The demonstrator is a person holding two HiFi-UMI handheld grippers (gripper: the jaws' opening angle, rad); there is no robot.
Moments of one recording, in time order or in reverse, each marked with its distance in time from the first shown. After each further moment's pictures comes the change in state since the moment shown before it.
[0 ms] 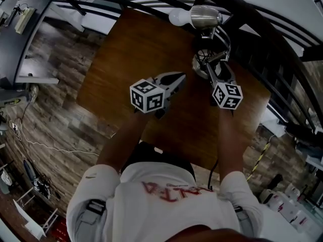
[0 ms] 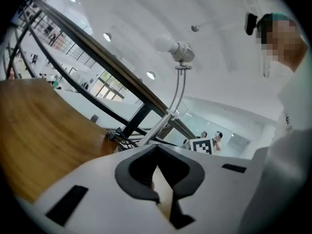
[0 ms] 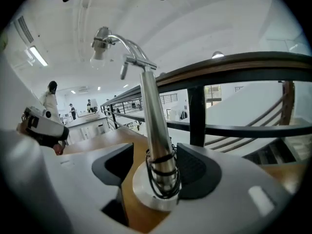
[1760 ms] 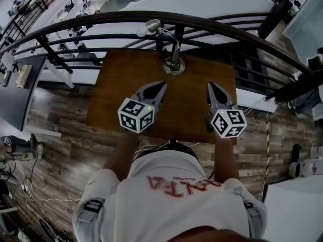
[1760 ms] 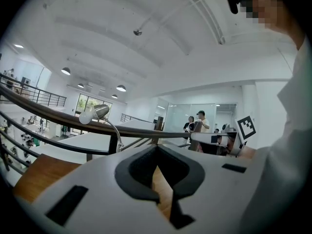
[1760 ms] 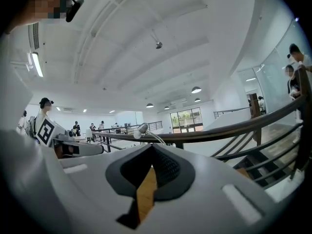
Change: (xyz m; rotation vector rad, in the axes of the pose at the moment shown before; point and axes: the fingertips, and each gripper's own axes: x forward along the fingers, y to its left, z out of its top) left arm -0.132 -0.221 0.031 0.500 -0.030 -0.051; right arm -0.347 0.138 0.105 0.052 -0.361 -0.207
